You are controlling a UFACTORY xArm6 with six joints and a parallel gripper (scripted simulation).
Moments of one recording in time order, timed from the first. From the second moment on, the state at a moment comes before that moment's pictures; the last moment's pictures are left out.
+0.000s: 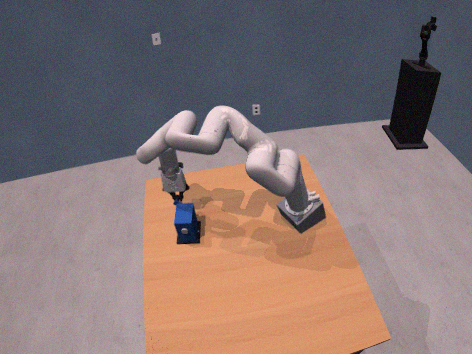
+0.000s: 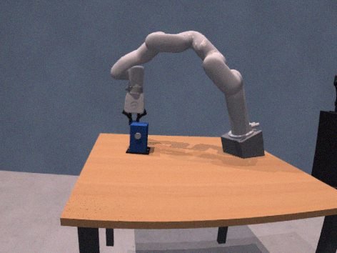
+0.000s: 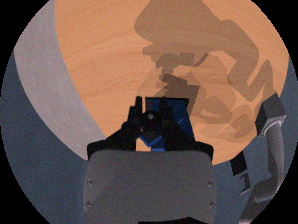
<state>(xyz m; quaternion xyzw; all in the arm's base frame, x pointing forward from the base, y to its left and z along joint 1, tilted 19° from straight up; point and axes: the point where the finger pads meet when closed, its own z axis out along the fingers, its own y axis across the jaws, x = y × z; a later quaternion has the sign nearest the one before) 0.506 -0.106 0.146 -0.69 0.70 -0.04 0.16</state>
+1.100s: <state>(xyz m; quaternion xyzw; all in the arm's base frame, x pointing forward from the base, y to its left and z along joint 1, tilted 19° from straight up) 0.527 -0.101 0.120 -0.69 0.70 -0.04 0.16</state>
